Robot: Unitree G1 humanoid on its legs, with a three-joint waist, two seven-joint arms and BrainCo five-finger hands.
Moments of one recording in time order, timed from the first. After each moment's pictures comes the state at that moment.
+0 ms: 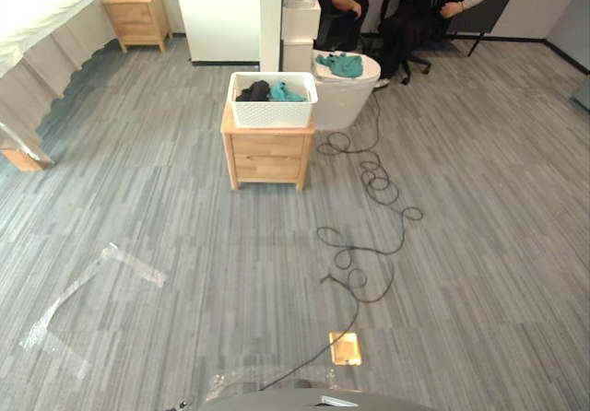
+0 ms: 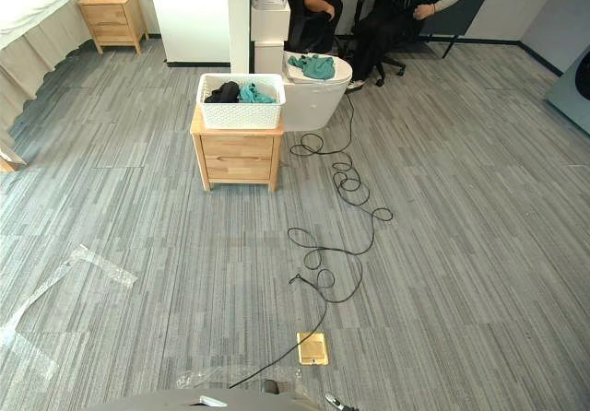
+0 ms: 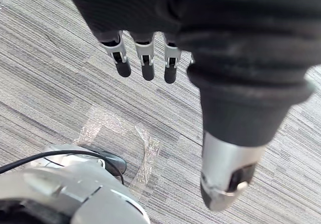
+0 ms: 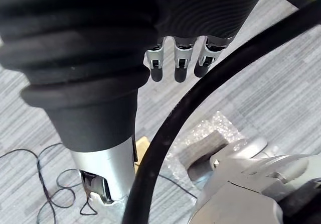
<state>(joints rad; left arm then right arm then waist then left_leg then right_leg) 0.17 0.05 0.33 1.12 -0.20 0.07 0.16 0.08 -0.03 -0.61 1.12 0.04 0.11 -0.16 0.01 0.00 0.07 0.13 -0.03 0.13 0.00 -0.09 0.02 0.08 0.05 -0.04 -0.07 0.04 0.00</state>
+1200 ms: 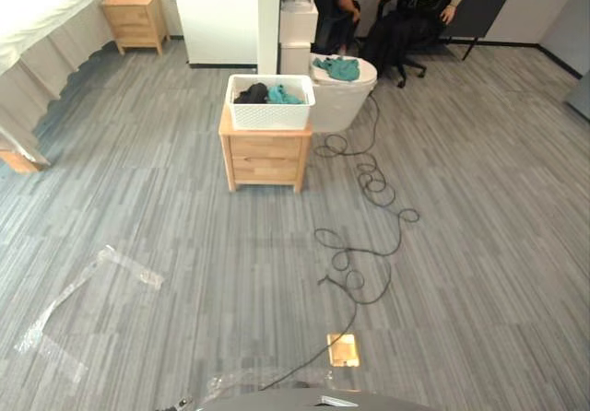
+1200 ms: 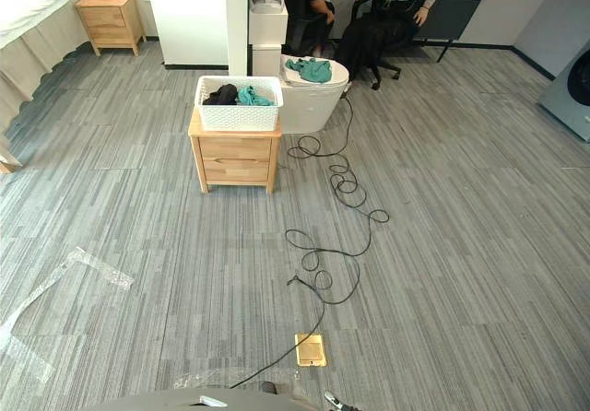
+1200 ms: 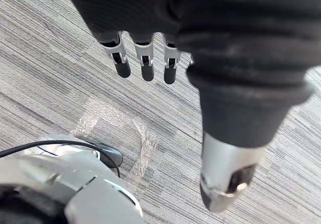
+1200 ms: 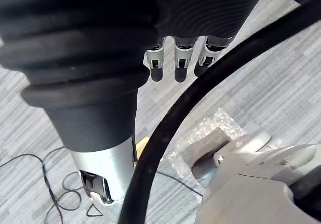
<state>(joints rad) 0.17 0.05 0.35 1.12 -0.21 0.07 0.14 0.07 -0.02 -0.63 1.11 0.04 0.11 -0.16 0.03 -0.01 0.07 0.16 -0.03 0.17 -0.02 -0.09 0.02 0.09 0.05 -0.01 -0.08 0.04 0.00</state>
